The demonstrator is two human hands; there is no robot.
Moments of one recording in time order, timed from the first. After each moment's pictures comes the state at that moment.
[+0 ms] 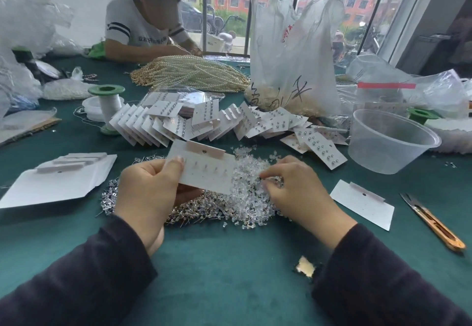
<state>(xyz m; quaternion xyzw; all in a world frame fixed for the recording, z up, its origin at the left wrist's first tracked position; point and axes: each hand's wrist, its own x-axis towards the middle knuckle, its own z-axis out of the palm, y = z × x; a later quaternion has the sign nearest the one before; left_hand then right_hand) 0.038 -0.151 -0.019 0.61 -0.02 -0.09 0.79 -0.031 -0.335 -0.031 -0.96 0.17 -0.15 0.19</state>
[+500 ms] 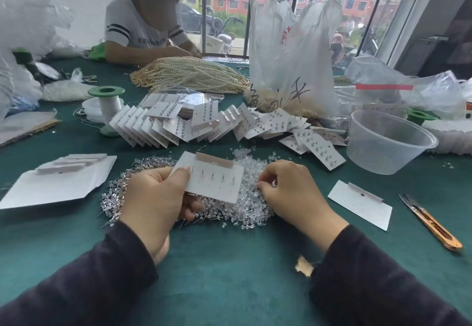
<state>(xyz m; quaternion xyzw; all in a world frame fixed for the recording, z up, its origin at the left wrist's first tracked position) 0.028 -0.153 -0.022 0.65 -0.04 -0.10 0.75 -0.028 -0.326 -0.030 -0.95 0.16 -0.17 0.22</state>
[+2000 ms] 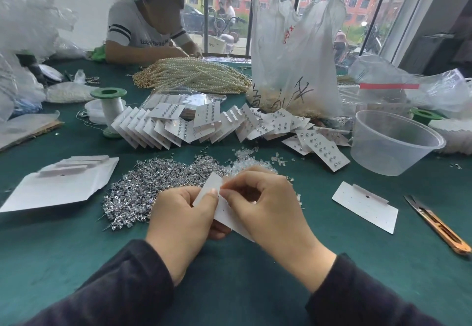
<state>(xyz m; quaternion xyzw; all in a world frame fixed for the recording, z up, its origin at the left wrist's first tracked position) 0.010 -0.166 -0.041 0.69 -0.11 -0.11 0.70 -0.037 -0.273 -0.028 -0.85 0.06 -0.28 0.45</state>
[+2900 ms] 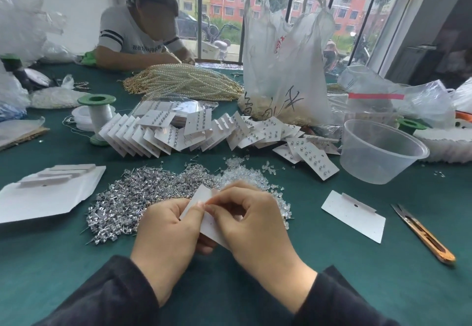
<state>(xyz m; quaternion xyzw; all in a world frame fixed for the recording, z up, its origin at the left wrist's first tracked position) 0.012 -0.165 -0.045 0.70 -0.13 -0.09 0.70 -0.037 -0.268 -0.035 -0.84 0.04 -0.28 0.46</state>
